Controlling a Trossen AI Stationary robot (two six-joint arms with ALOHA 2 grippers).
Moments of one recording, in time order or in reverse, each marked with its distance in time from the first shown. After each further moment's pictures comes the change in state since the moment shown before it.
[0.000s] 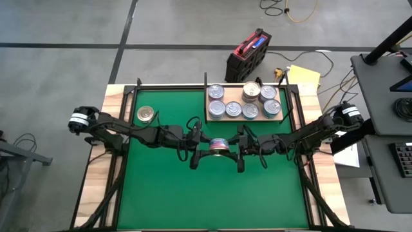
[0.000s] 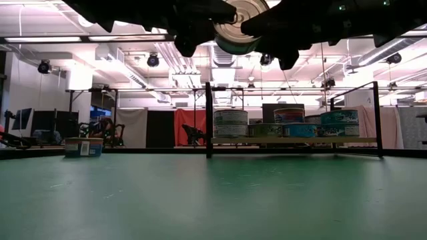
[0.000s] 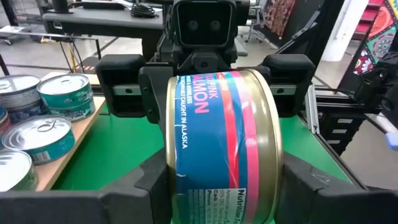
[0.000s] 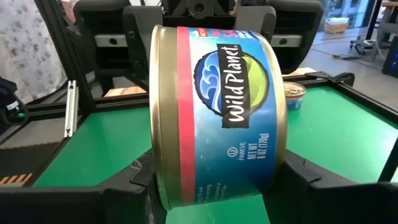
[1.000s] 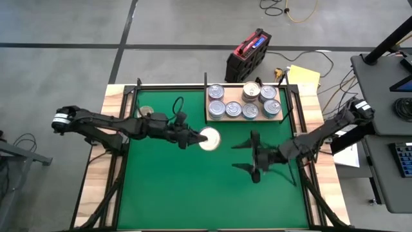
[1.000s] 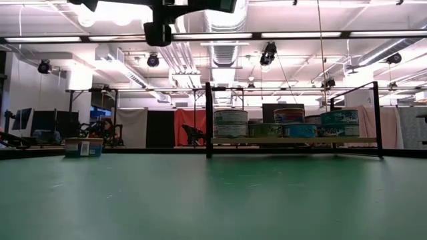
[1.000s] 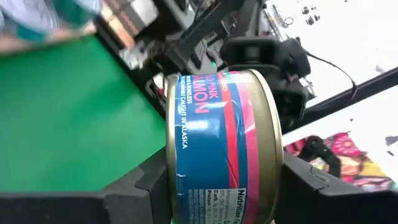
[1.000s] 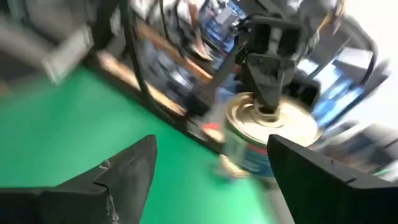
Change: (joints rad) left arm 0.057 -0.256 -0.010 -0.179 0.053 -0.887; right arm 0.231 -0.253 0.087 -0.285 0.166 -0.601
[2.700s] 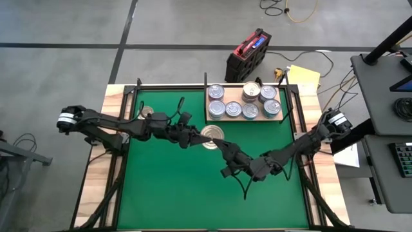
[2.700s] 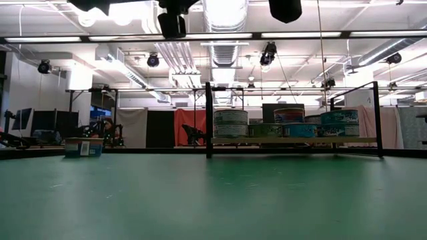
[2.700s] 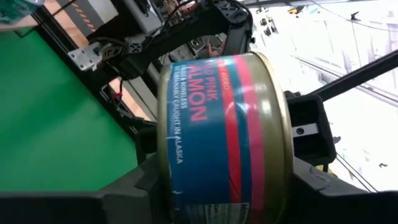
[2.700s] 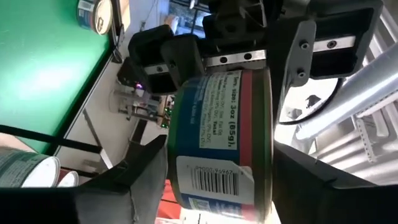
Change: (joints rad) left arm -0.010 0.081 0.006 0.232 0.073 -0.074; right arm 0.009 0.465 0.426 0.062 0.699 -1.313
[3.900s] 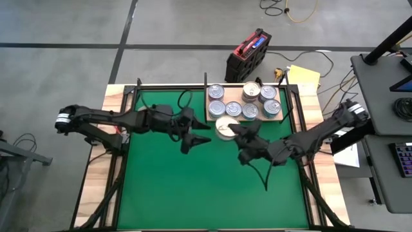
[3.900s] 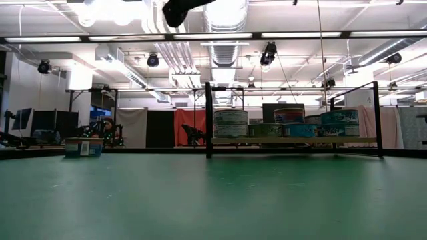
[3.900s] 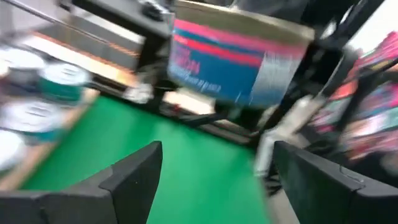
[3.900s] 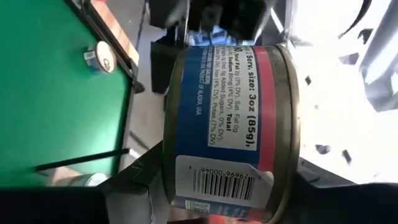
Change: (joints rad) left arm 0.049 -0.025 0.203 -0.441 0.009 0.605; right arm -0.014 -0.302 -0.005 -0.416 -0.098 0.590
